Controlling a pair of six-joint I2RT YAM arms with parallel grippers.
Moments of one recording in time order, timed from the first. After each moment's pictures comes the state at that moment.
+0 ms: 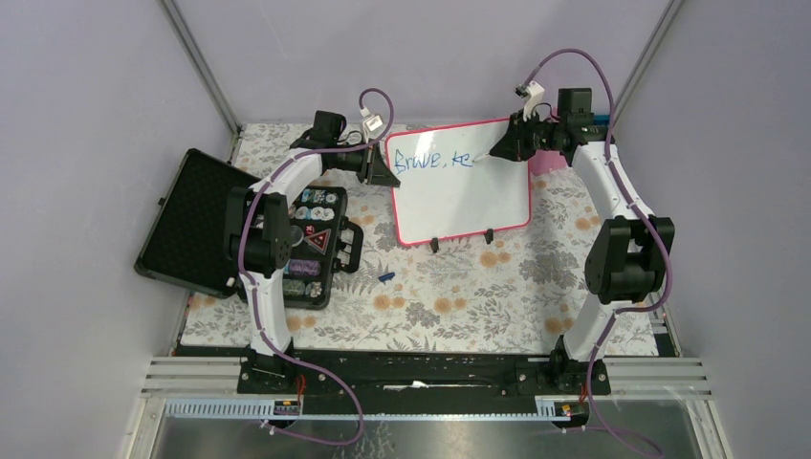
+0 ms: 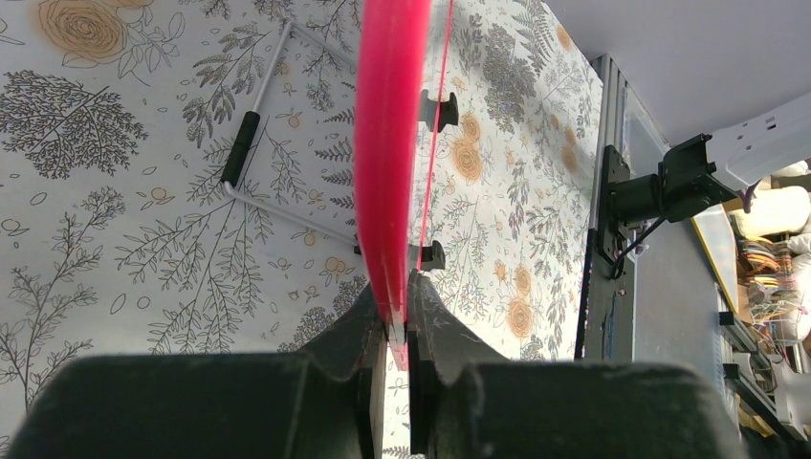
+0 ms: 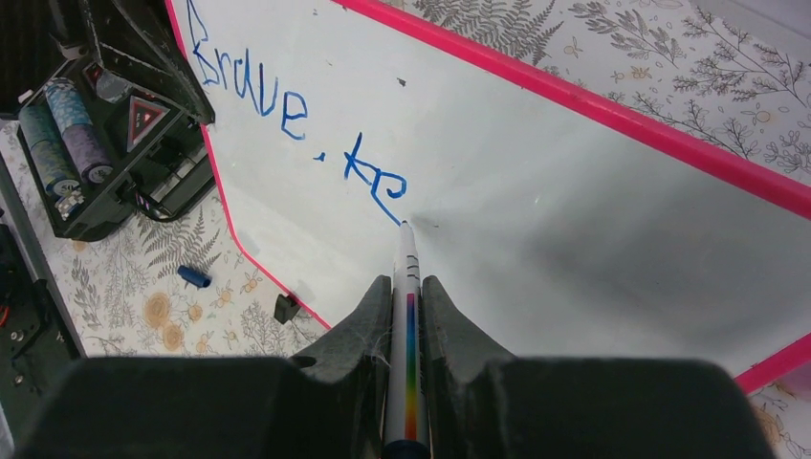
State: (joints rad) left arm -0.21 2.08 1.68 -0.44 1.15 0.08; right arm 0.03 1.82 1.65 -0.53 -0.82 -0.21
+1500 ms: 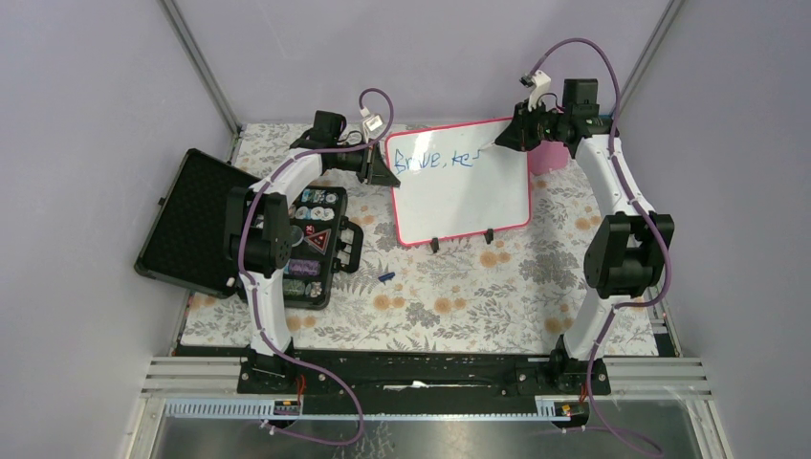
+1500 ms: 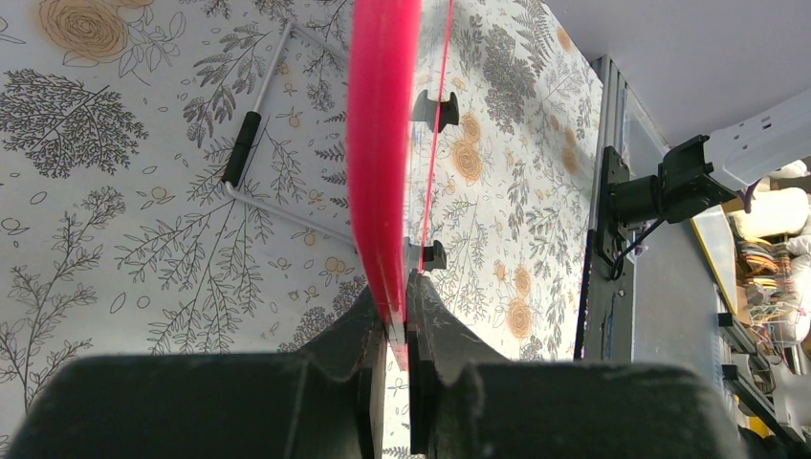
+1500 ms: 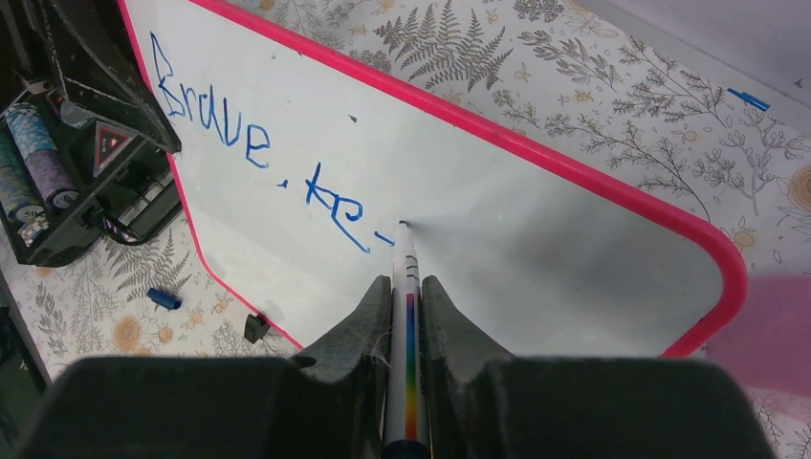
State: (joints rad) left arm -0.21 2.08 1.68 -0.44 1.15 0.08; right arm 0.01 1.86 1.74 -0.54 -0.78 -0.21
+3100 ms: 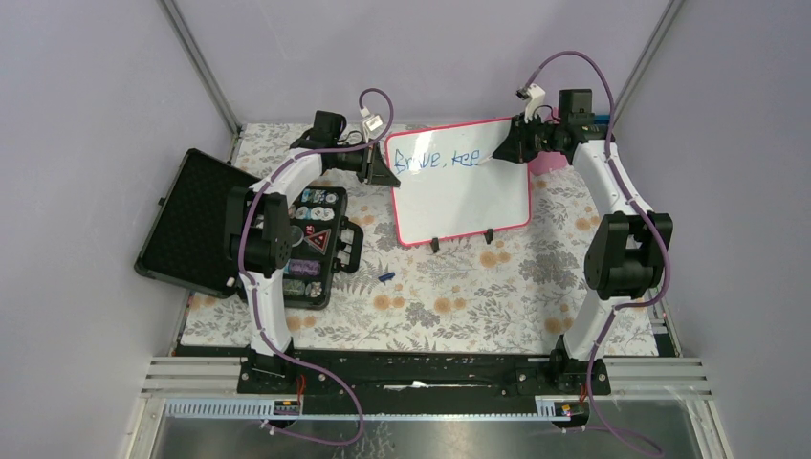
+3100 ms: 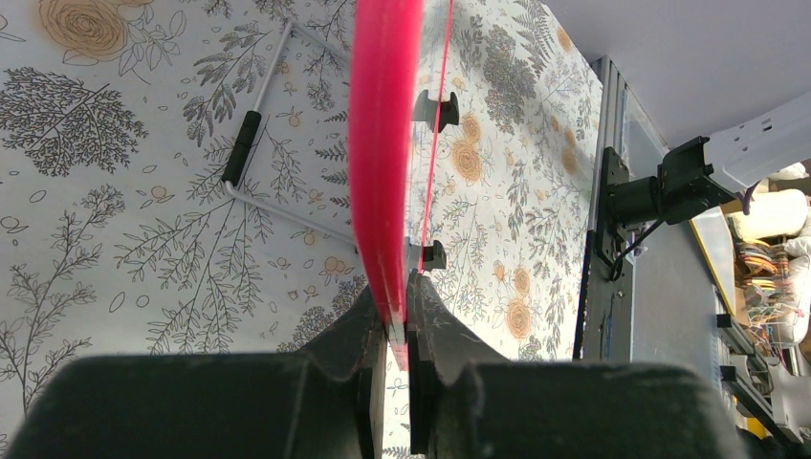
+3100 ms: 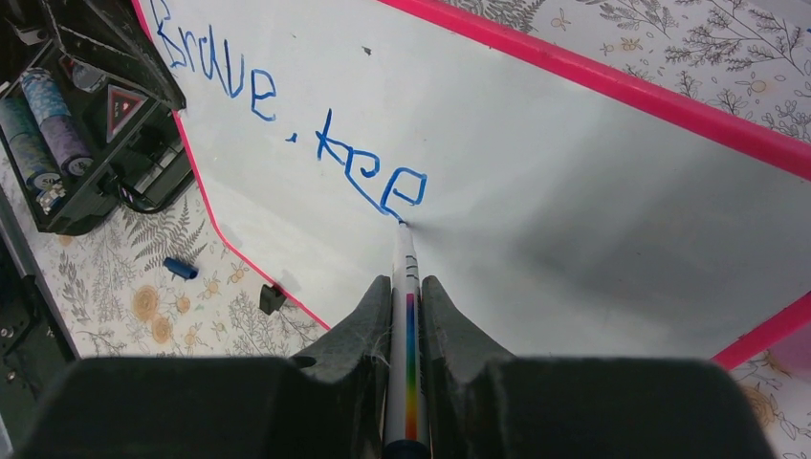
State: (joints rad) left arm -0.21 2.08 1.68 -0.44 1.14 0.07; right arm 0.01 1.85 1.66 -0.56 -0.80 -0.23
